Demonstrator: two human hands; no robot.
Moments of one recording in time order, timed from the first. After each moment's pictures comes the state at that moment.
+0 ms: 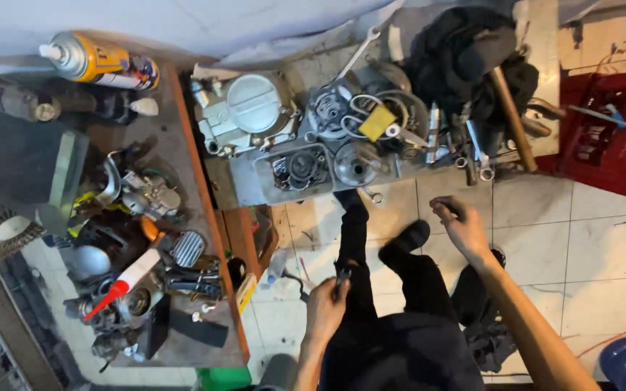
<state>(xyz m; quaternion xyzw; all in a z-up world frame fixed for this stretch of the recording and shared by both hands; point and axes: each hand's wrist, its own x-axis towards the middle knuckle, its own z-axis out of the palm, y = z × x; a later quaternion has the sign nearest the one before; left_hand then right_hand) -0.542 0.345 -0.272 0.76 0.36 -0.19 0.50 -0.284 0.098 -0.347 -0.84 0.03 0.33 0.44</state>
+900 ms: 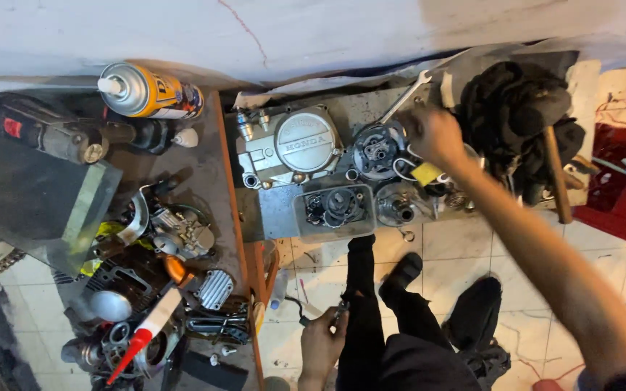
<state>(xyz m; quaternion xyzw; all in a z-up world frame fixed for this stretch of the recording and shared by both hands) -0.521 0.463 -0.266 0.71 0.41 -0.27 0.50 -0.078 0.373 -0.364 -0.91 -0.35 0.11 0.19</state>
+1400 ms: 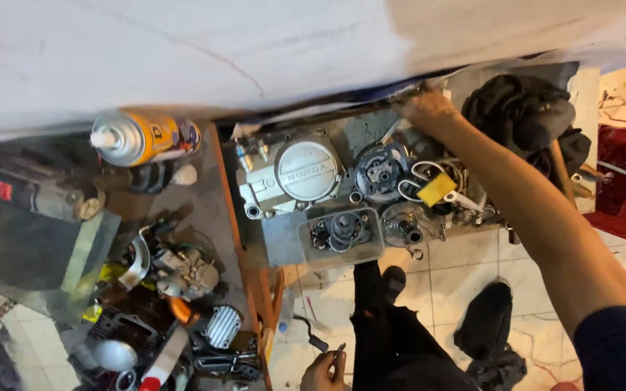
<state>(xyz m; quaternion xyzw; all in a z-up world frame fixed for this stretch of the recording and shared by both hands) -0.644 0.447 -0.393 0.69 0.40 -0.33 0.51 0.024 0.412 -0.447 -0.79 -0.51 0.23 -0.26</state>
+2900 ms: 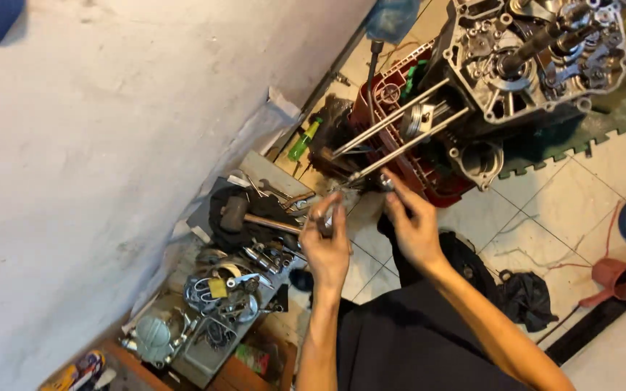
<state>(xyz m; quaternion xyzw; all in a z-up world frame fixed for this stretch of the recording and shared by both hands) -0.076 -0.019 -0.066 0.78 -0.01 0.07 0.62 -0.097 -0.175 -0.074 -0.70 0.22 -0.01 0.68</state>
